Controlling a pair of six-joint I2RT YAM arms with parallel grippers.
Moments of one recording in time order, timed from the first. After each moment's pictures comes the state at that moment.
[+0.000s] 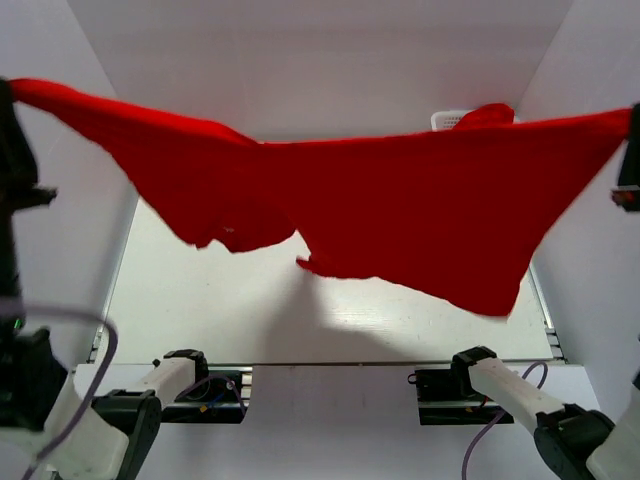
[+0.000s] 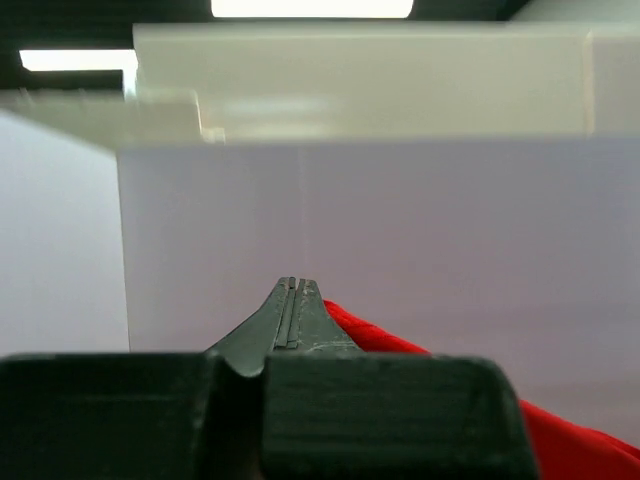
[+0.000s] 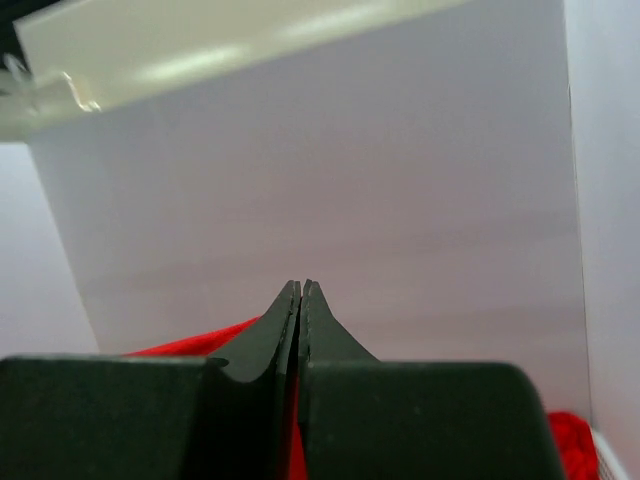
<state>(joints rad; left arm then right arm) -0.01 1.07 2.38 -0.51 0.07 -0.03 0.33 0.92 2.08 -0.52 0.16 0.14</state>
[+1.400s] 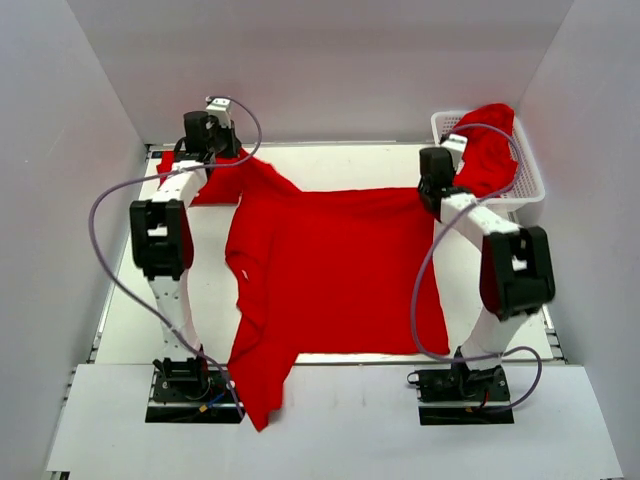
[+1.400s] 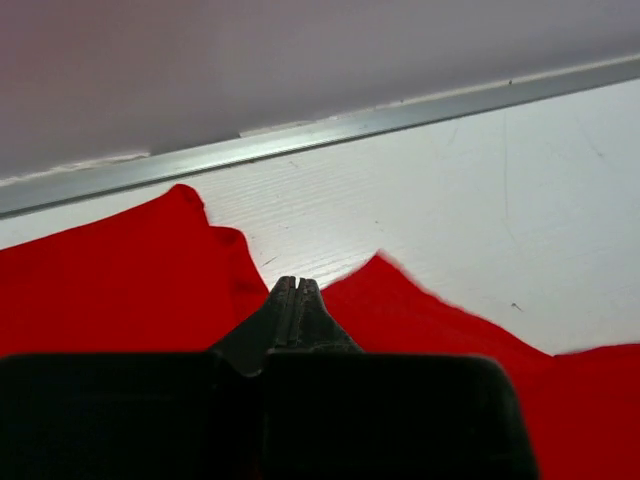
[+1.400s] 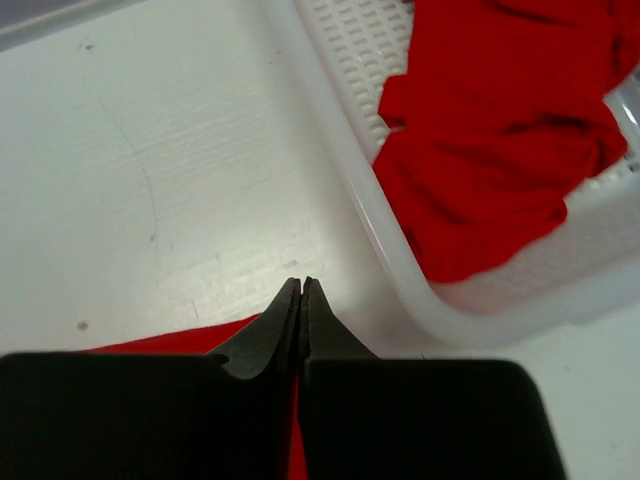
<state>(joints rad) -0.02 2.13 1.74 0.01 0.29 0.02 0.24 1.73 1.19 -0.04 0.52 0.31</state>
